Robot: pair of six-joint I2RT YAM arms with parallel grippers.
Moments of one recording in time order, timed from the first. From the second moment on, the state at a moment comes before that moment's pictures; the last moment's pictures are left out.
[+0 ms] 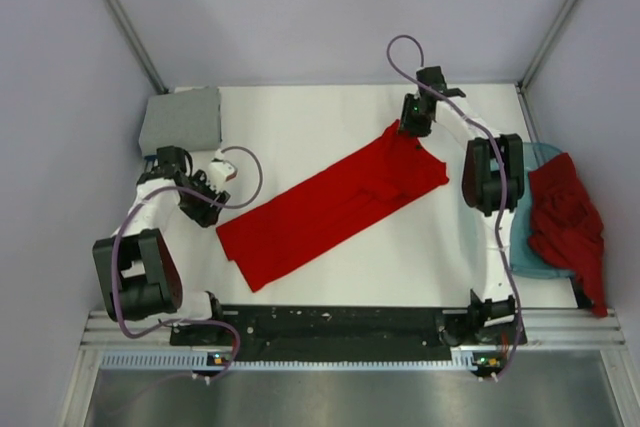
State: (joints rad) left arm 0.22 1.42 0.91 -0.71 0.28 0.90; right arm 0.18 2.31 1.94 -0.60 -0.09 0.41
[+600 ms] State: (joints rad) left arm 0.00 1.49 0.80 -0.56 0.21 0.89; right arm 0.18 1.97 1.39 -0.66 0.04 0.37
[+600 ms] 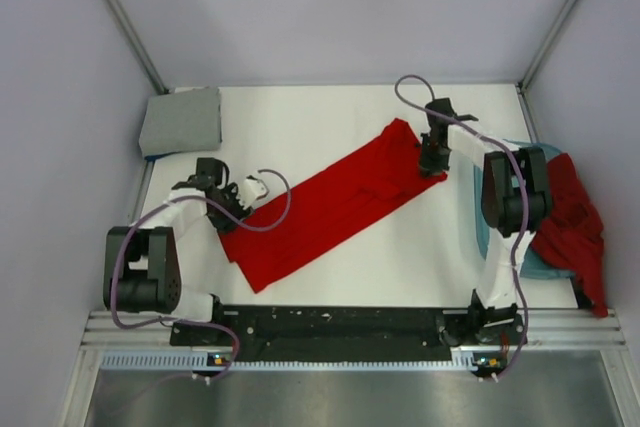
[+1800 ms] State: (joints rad) left arm -0.26 1.08 0.55 -0.83 0.48 1.49; right arm 1.05 1.23 0.61 0.04 -0.51 -0.44
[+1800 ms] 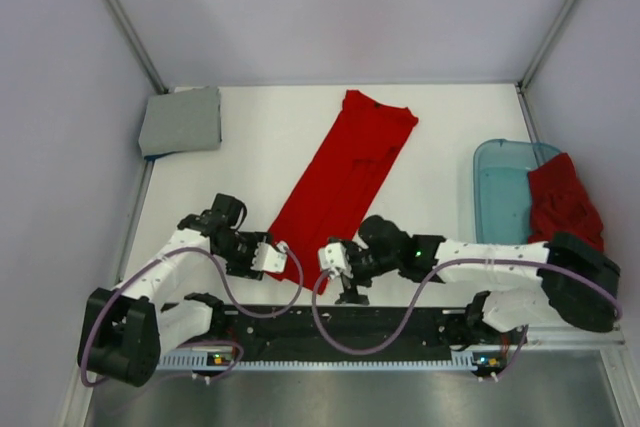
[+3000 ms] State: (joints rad) left arm -0.27 0.98 0.44 -0.82 0.49 1.54; right arm 1.20 1.51 0.72 -0.13 -0.44 -0.85
